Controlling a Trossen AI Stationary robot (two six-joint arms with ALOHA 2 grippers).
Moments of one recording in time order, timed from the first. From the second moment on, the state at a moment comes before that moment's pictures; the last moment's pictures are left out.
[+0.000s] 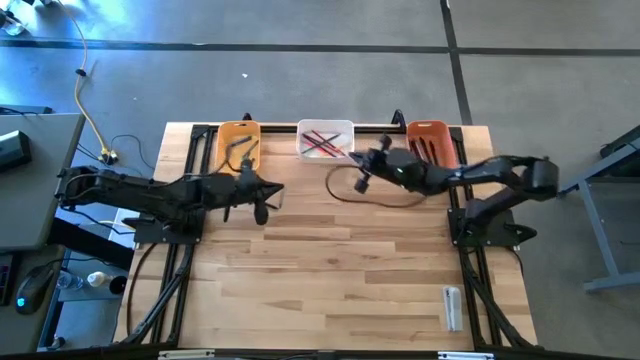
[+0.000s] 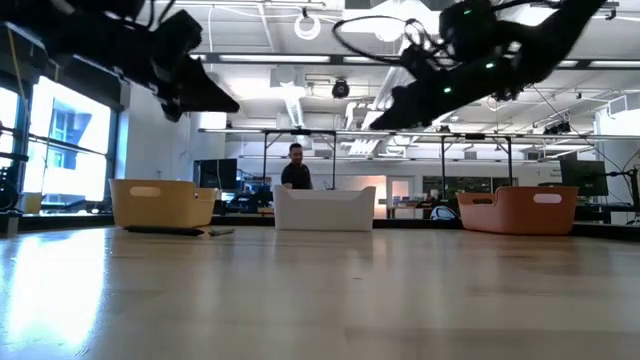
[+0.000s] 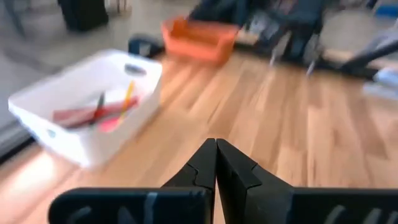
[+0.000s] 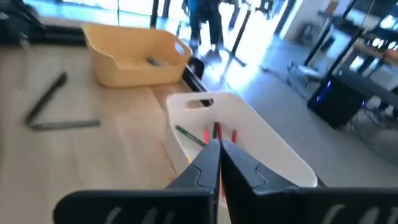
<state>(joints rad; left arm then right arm) 0.18 0.94 0.37 0.26 -0.29 -0.16 -0.30 1.42 0.61 0.56 0.28 -0.22</state>
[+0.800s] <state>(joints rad) 0.34 1.55 0.84 -0.40 -0.21 -0.47 -0.11 1.05 0.43 0.59 0.35 -0.25</state>
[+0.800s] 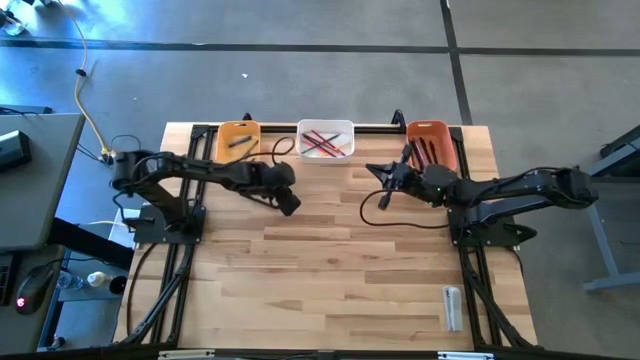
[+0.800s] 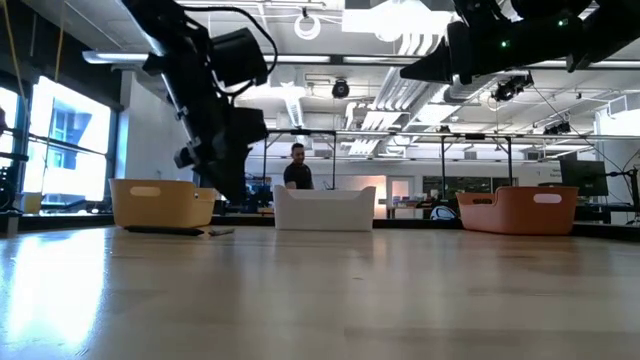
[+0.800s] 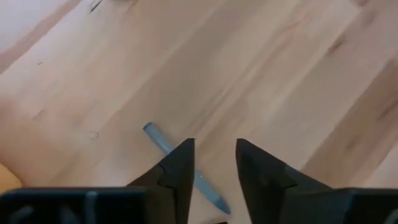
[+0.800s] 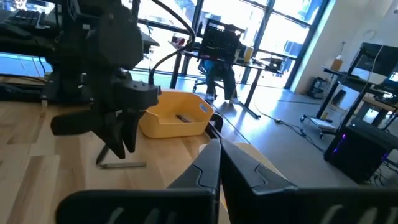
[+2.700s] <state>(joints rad) 0.35 1.72 0.84 -0.37 -0.20 -0.27 -0.11 1.05 0.43 0.55 0.35 -0.24</state>
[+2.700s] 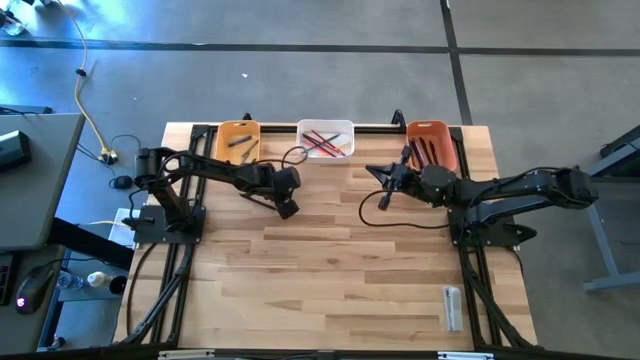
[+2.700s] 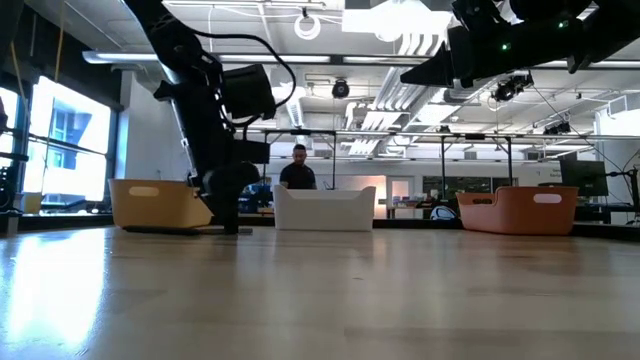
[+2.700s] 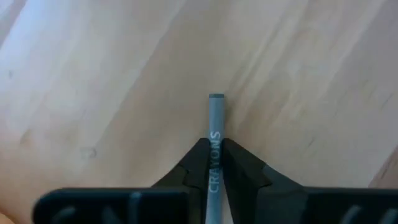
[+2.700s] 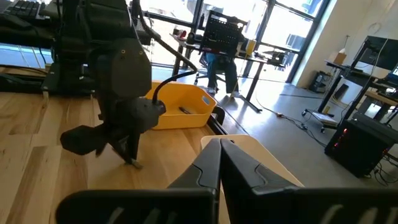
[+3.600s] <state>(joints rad) 0.36 1.59 1.21 -0.87 -0.38 -0.20 -0.11 1.05 0.43 0.53 0.35 -0.24</state>
